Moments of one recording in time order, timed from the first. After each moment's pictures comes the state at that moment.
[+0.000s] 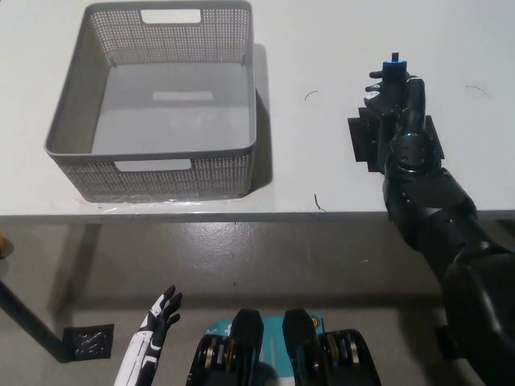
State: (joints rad) left_arm 0.10 0.08 -0.05 0.20 0.07 -0.43 -0.03; right_arm -1.14 -0.06 -0.10 1.41 -0.03 -0.20 -0.42
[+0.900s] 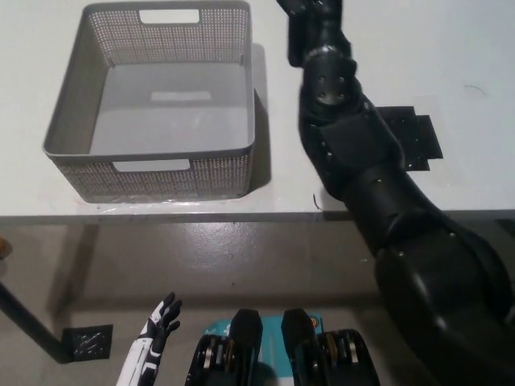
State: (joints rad) left_arm 0.12 0.08 -0.05 0.21 0.07 -0.43 -0.03; right_arm -1.31 0.12 -0.04 1.14 -0.05 -0.28 -0.45
